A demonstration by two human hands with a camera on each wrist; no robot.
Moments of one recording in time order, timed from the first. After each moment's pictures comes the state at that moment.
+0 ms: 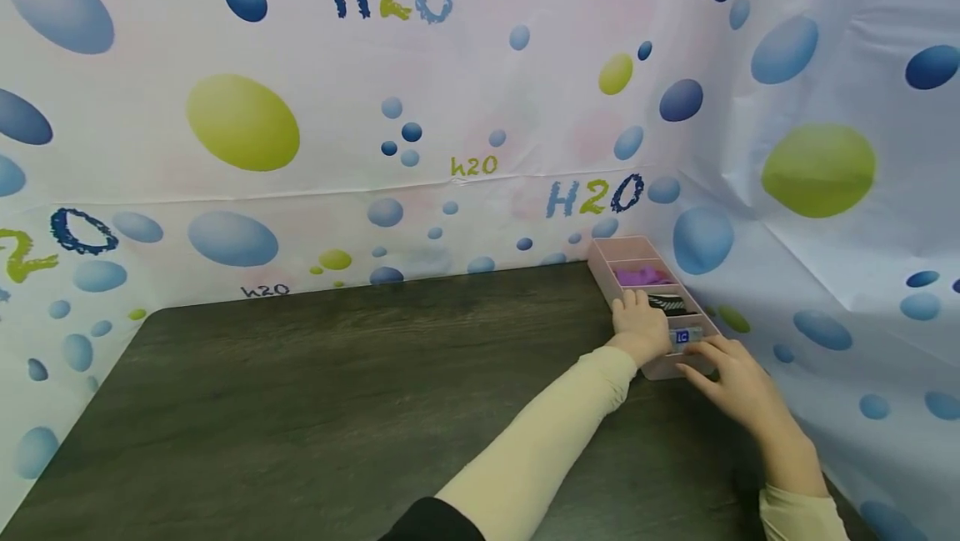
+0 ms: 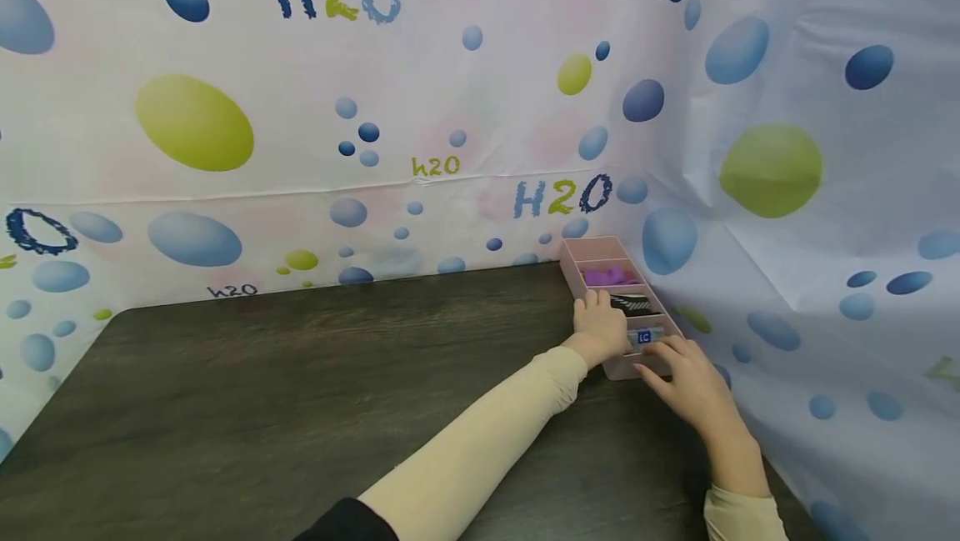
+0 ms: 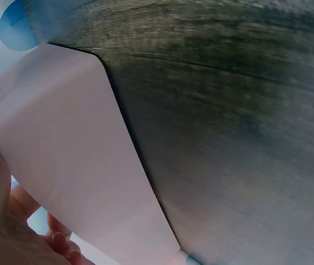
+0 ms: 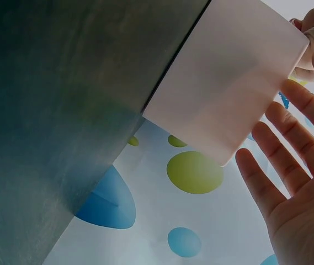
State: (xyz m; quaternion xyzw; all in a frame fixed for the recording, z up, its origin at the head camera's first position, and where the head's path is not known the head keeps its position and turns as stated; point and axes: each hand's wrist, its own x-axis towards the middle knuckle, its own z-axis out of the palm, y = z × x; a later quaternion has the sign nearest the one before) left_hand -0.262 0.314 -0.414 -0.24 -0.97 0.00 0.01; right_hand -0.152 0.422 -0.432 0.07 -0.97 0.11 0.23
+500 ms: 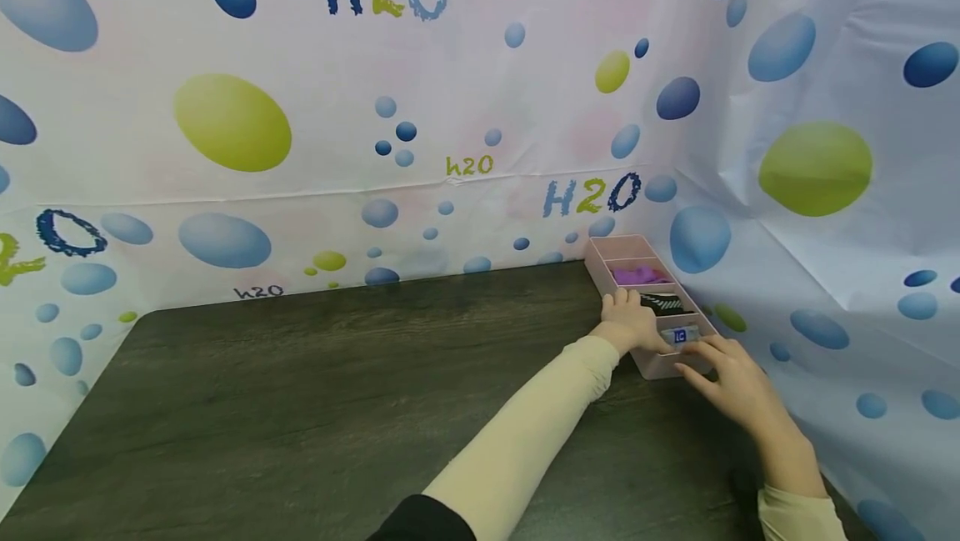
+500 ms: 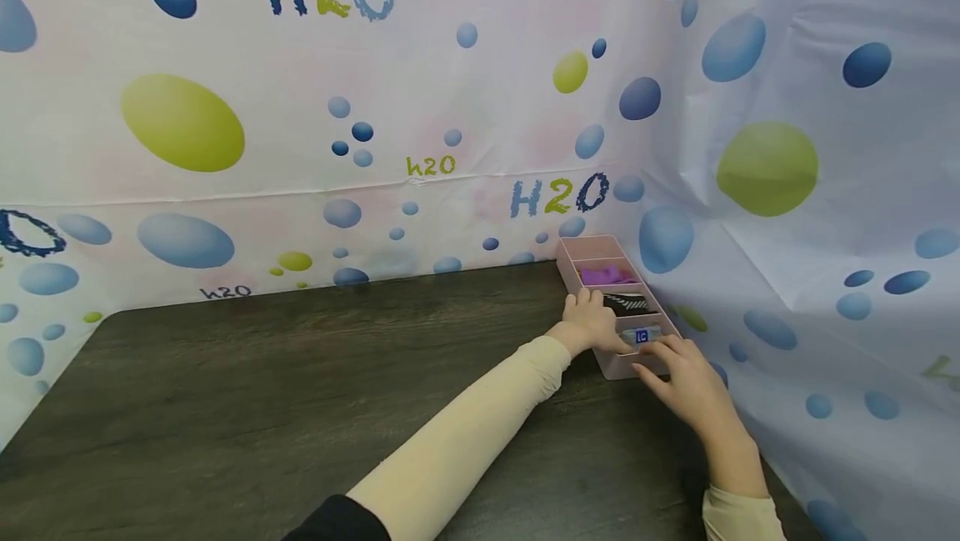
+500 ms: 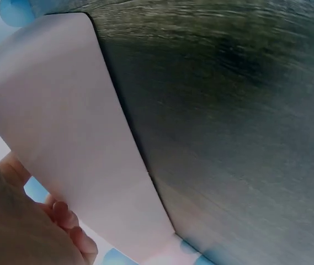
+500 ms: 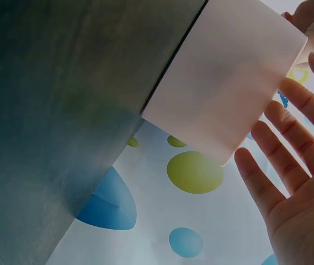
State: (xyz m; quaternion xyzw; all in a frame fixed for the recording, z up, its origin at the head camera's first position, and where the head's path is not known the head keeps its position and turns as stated) left_hand -0.277 0.300 -0.412 -0.30 -0.95 -0.01 -0.06; right_hand -0.156 0.426 -0.436 0.09 -0.96 0.11 0.25
